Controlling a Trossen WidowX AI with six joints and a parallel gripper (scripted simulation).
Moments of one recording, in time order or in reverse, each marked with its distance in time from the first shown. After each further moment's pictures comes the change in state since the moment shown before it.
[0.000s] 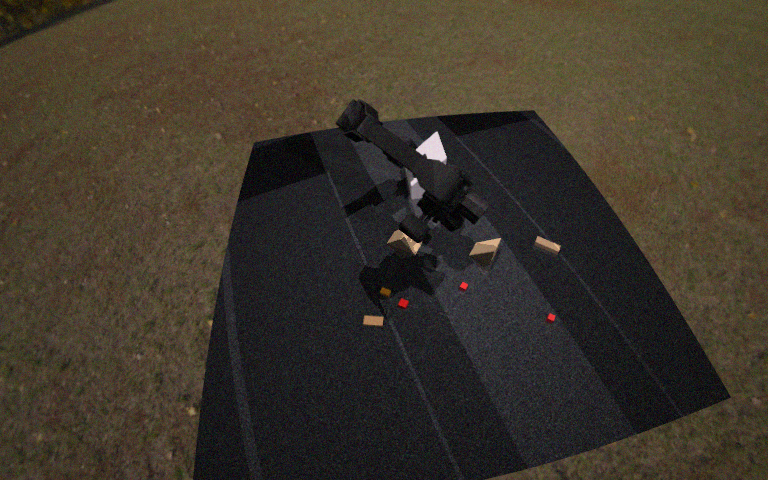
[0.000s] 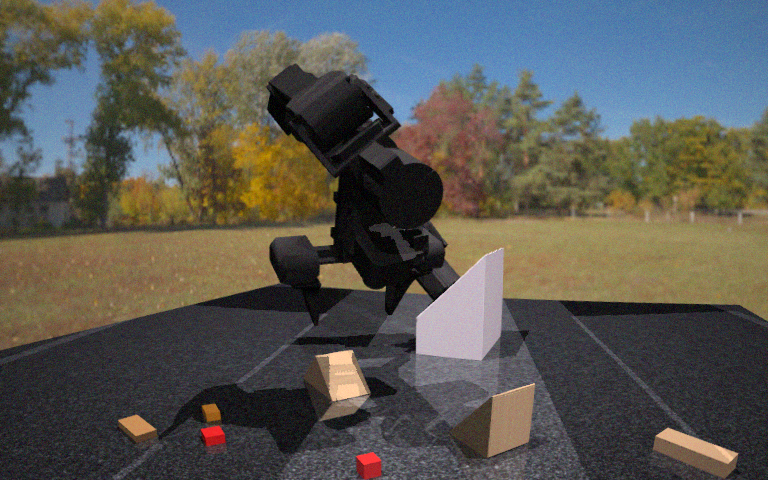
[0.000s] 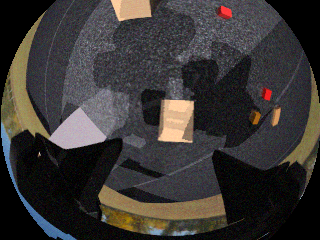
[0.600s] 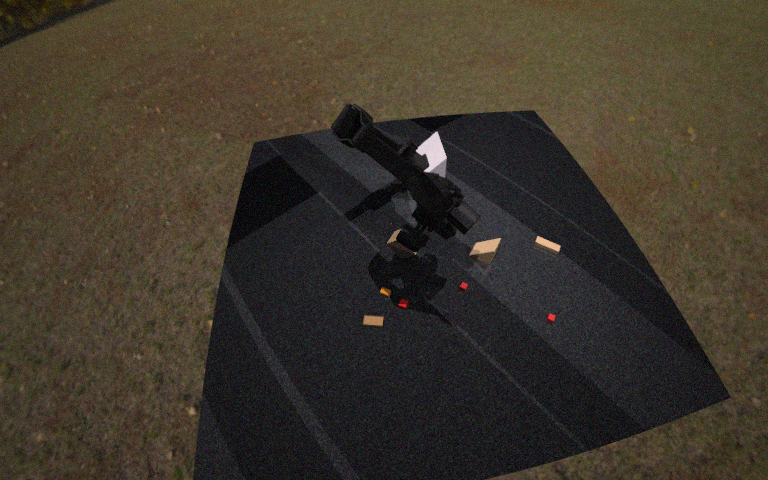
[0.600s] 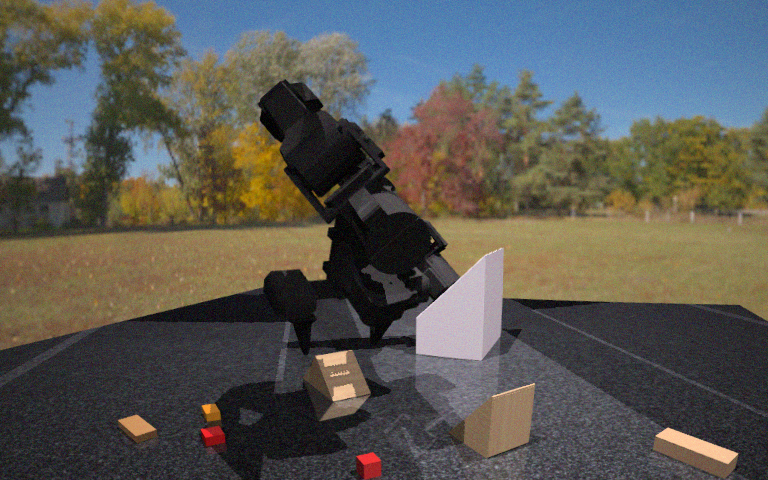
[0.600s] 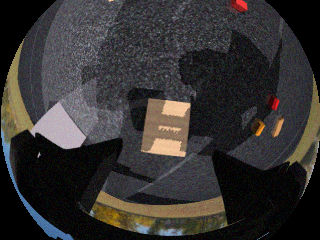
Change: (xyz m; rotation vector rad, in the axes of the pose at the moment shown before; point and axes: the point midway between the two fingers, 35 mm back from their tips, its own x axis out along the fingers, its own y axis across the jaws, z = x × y) arm 0.042 -0.010 0.000 -0.091 0.016 -0.079
